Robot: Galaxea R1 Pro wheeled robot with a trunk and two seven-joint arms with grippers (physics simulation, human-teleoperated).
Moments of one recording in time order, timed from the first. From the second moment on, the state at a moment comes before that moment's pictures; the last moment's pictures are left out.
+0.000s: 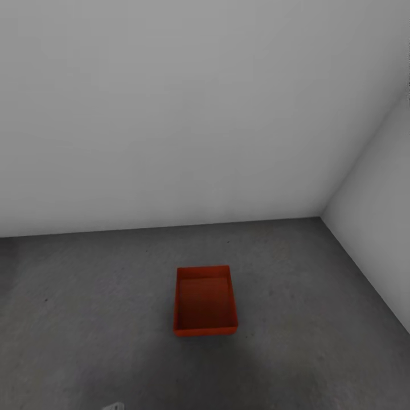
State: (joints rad) left arm -0.45 0.05 -0.15 0.00 0.43 0.02 0.18; right arm -0.34 -0.05 -0.01 0.03 0.04 -0.09 -0.02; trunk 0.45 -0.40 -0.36
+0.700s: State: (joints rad) left arm -0.42 0.05 -0.15 0.00 0.44 0.01 0.10; right arm -0.34 -0.05 -0.01 0.03 0.04 -0.09 -0.02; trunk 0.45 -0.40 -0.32
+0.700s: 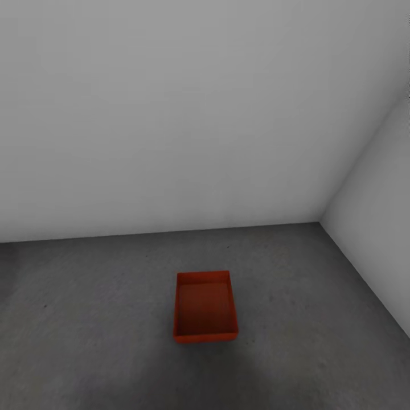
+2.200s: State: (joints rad) left arm -0.38 0.04 -0.15 0.00 0.44 0.00 0.07; right arm -0.34 -0.05 -0.01 0.03 0.04 -0.09 -0.02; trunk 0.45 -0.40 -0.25
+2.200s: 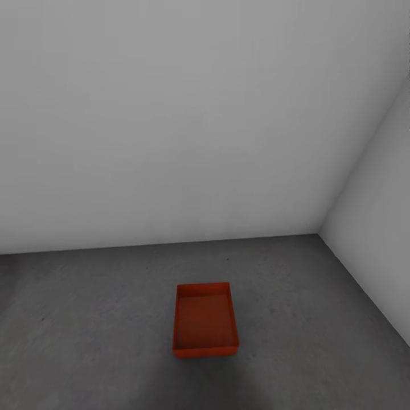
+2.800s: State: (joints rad) left arm -0.38 0.04 -0.15 0.00 0.43 0.00 0.07; right arm -0.34 -0.05 -0.01 0.03 0.04 -0.09 -0.02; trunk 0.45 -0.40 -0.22
